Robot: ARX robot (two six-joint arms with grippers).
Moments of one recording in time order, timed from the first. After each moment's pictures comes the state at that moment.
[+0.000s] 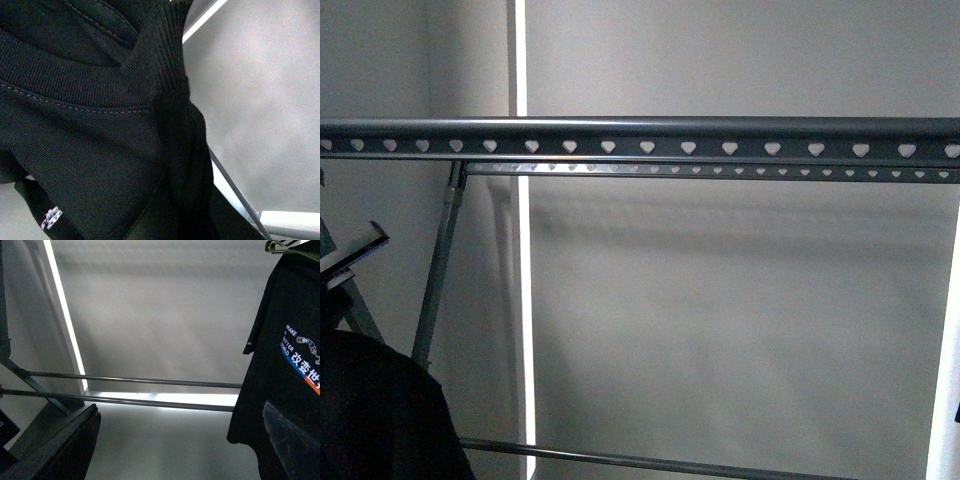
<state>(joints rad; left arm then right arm) 0.05 1.67 1.14 0.09 -0.24 -0.76 0.00 0.00 0.01 0.00 0.00 0.00</state>
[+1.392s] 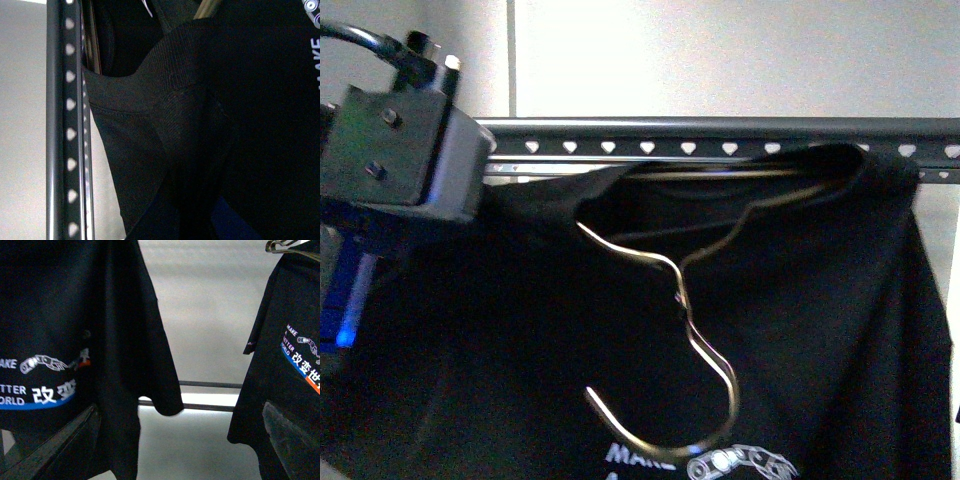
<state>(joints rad) -0.05 1.44 1.14 -0.01 0.71 1.77 0.00 0.00 0.01 0.00 0.00 0.00</state>
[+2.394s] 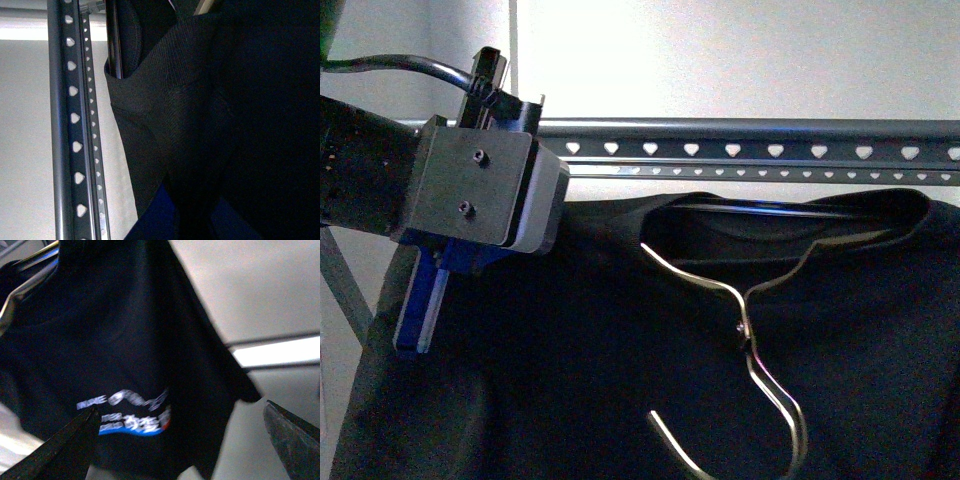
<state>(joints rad) -0.15 1.51 1.17 0.07 0.68 1.81 -0.47 0.61 0.29 0.14 -0.73 0.23</state>
